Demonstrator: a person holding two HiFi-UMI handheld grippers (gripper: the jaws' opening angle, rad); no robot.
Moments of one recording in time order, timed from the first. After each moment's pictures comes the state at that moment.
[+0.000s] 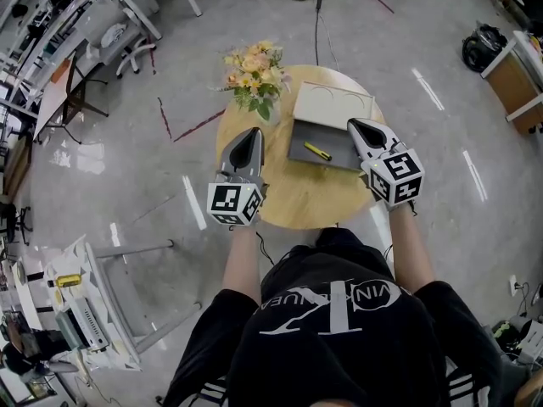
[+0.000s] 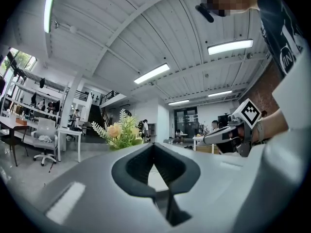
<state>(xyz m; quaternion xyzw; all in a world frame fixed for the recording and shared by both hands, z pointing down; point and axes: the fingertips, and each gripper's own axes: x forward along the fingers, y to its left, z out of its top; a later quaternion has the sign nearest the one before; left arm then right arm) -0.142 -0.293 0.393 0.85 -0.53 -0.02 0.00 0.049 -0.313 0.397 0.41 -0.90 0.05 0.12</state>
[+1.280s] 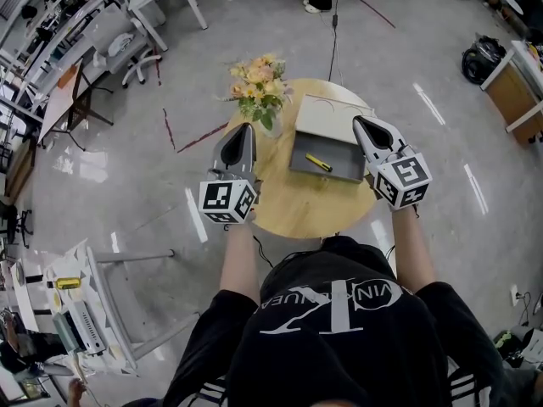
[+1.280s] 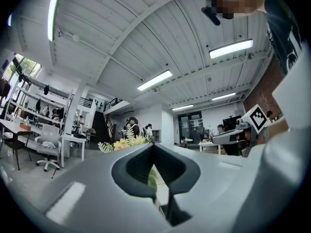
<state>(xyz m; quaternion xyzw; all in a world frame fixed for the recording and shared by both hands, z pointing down) -0.162 -0.305 0.350 0.83 -0.55 -0.05 -0.02 0.057 -0.320 0.350 0.41 -0.91 0.00 0.05</state>
